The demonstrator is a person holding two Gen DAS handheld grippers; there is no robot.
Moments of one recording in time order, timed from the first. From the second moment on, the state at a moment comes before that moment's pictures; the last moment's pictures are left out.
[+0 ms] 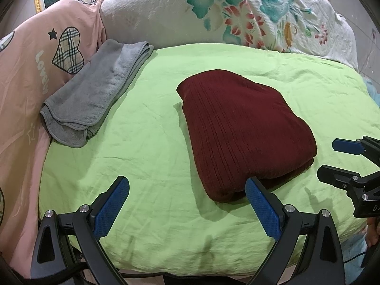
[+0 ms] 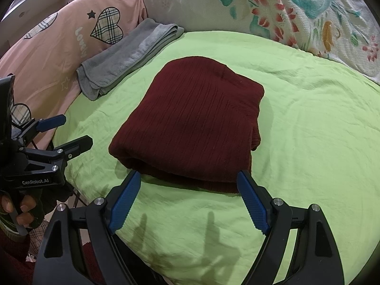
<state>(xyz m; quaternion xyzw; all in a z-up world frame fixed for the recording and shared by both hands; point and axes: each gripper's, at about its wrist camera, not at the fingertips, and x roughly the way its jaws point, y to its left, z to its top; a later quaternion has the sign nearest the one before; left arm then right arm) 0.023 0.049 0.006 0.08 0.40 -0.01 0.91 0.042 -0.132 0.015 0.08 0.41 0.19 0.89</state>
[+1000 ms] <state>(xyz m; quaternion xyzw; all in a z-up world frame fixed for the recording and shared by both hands) 0.026 0.044 0.008 0.09 0.39 -0.01 0.91 0.054 -0.137 0.019 0.09 0.41 0.19 0.89</state>
